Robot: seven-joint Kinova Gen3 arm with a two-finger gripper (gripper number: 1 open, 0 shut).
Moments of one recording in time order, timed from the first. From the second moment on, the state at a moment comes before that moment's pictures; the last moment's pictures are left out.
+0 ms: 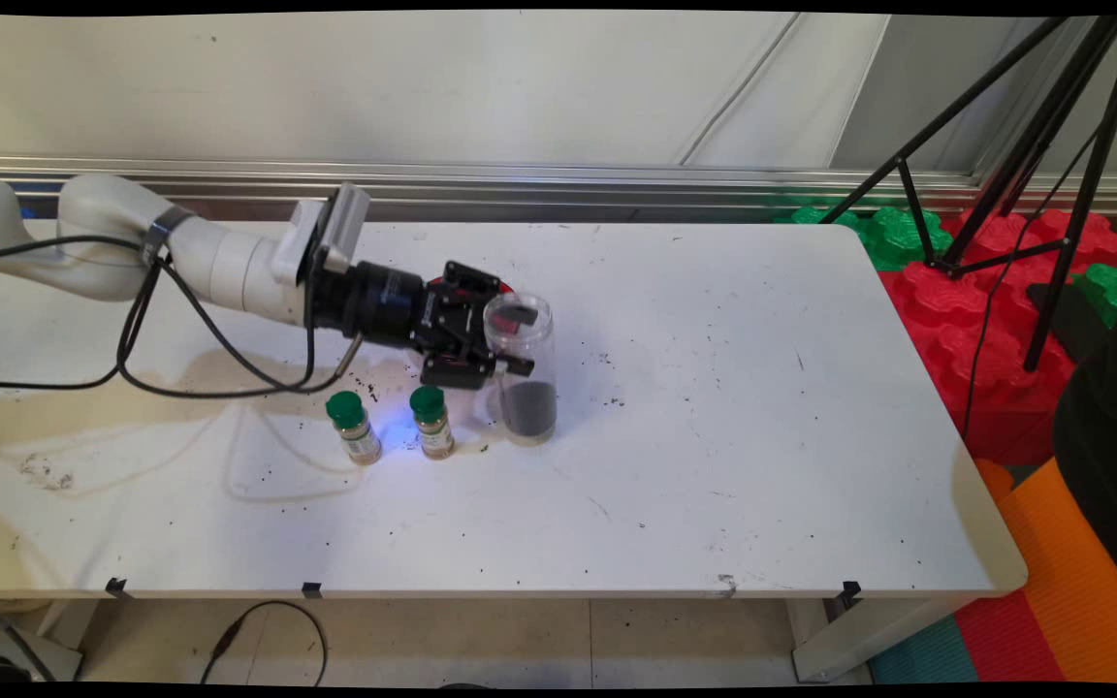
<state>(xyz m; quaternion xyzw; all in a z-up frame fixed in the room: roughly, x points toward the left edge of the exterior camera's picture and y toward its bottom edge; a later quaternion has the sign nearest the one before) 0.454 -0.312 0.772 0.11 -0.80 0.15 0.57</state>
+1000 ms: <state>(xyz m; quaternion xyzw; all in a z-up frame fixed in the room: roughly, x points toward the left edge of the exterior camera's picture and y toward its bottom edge) 0.485 -0.350 0.838 0.14 -0.77 0.20 0.59</state>
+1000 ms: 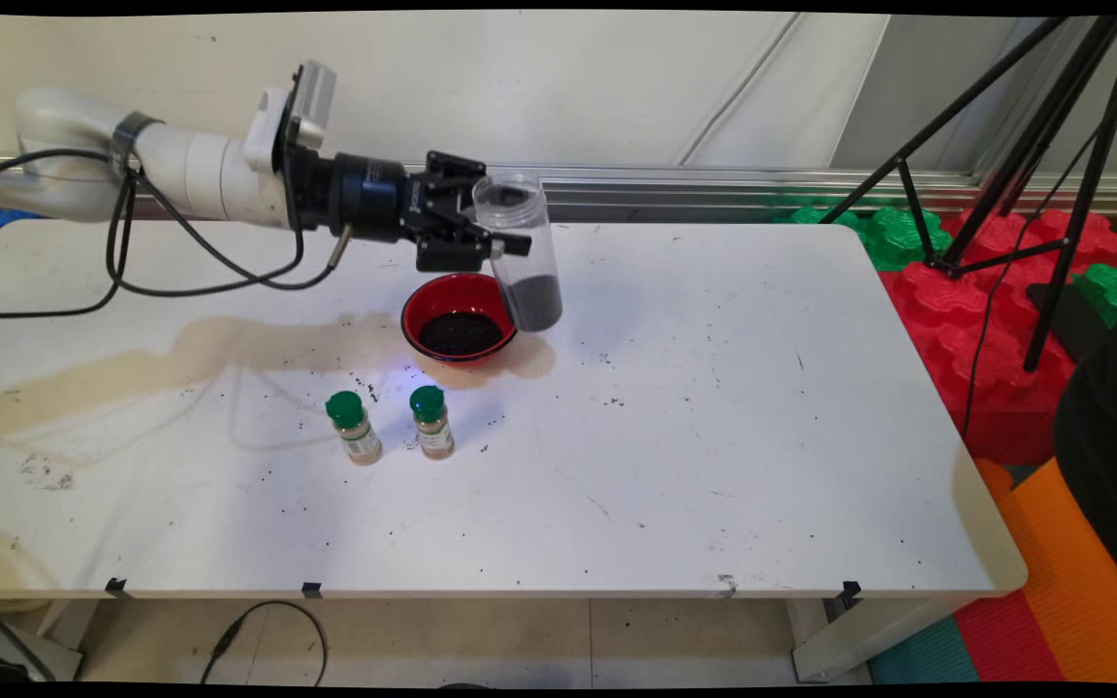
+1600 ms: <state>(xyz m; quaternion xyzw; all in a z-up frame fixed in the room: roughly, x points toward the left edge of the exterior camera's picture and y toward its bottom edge) 0.515 -0.370 0.850 0.14 -0.77 0.24 0.57</state>
